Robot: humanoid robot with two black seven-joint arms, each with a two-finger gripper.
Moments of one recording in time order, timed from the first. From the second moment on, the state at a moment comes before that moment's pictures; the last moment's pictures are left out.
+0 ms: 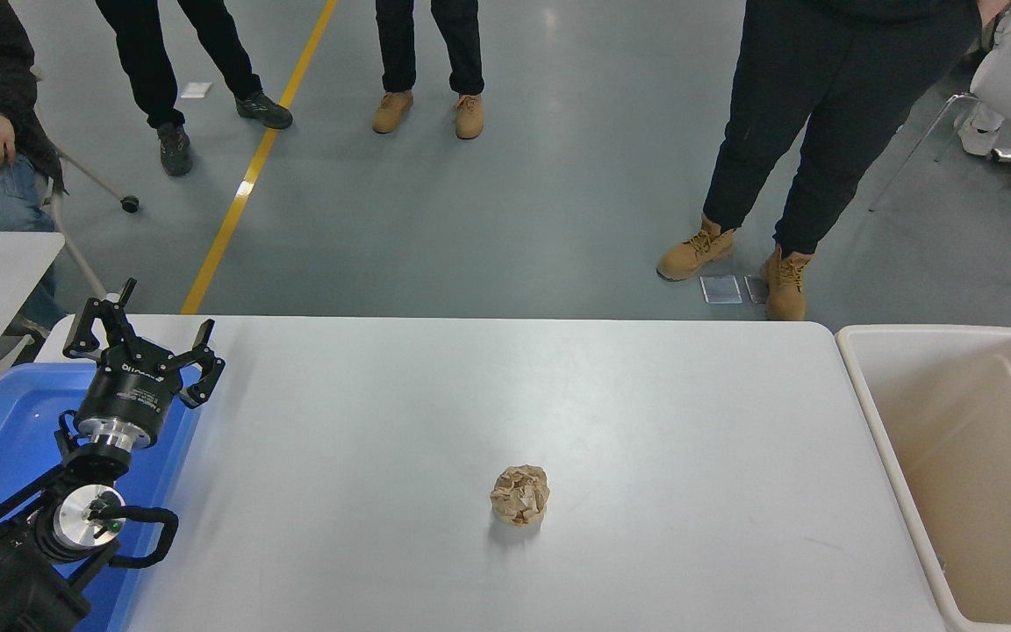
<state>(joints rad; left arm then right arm) -0.42 0.44 -0.90 -0.65 0.01 -0.49 -0.57 0.79 -0.70 0.14 0.33 -0.10 -0.04 0.22</state>
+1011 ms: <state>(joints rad) -0.42 0.44 -0.90 -0.65 0.01 -0.49 -0.57 0.92 -0.73 0.42 0.72 0.26 -0.22 0.23</state>
